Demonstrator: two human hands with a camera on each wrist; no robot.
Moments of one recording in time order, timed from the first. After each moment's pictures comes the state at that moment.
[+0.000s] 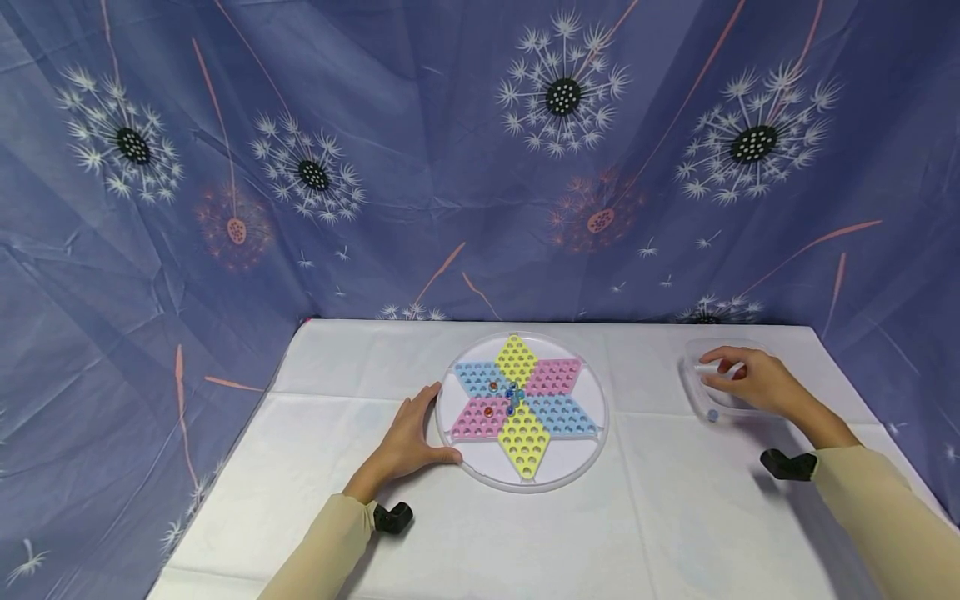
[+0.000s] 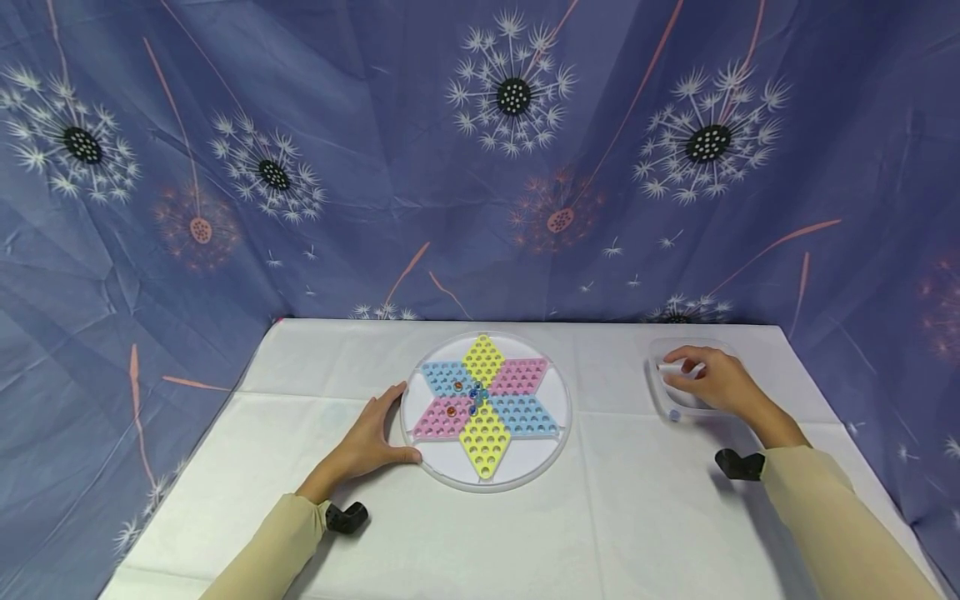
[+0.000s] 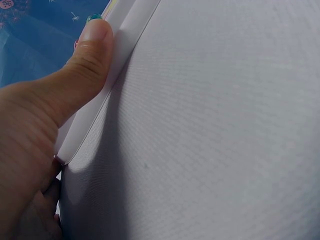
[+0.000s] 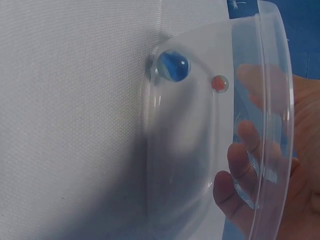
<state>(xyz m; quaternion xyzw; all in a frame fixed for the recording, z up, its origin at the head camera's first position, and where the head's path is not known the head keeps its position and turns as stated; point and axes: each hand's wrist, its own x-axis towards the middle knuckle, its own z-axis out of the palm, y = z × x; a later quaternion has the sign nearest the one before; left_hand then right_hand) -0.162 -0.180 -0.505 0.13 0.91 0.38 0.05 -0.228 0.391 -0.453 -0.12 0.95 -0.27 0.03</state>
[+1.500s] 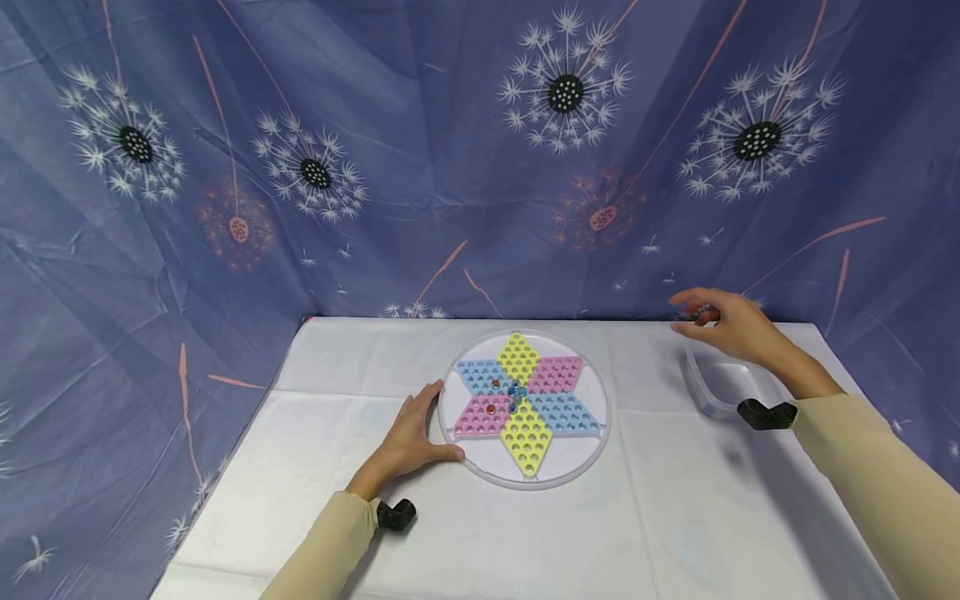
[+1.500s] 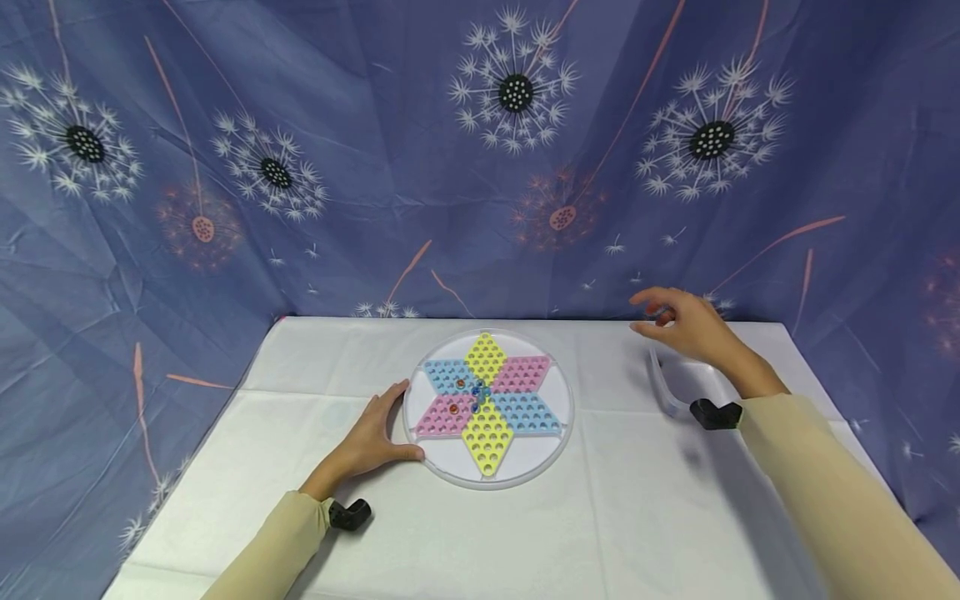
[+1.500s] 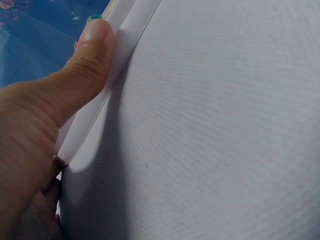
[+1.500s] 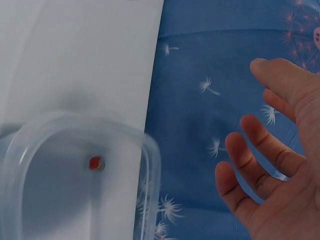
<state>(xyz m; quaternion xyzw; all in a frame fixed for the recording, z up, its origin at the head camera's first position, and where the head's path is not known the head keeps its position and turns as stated) -0.163 -0.181 -0.505 0.14 0.91 0.38 0.05 -0.258 0.335 -0.376 -0.17 0.95 -0.27 -0.02</state>
